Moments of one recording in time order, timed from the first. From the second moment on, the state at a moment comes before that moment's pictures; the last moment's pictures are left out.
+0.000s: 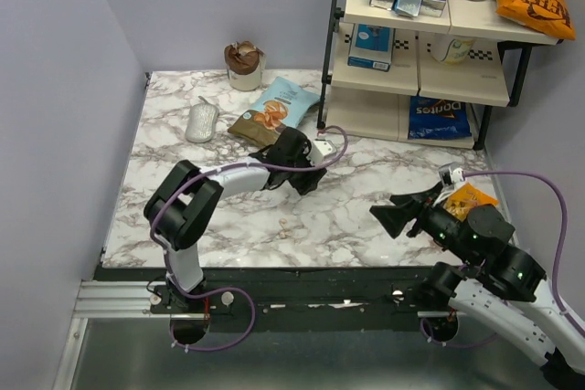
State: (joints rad) left arm -0.68 1.83 1.10 -0.09 0.29 0.26; right arm 0.83 0.29 0.67 -0.51 0.10 0.48
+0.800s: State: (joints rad) left arm -1.10 1.24 0.38 0.86 0.04 0.17; right arm 0.83 0.79 0.76 -0.45 0.02 0.45
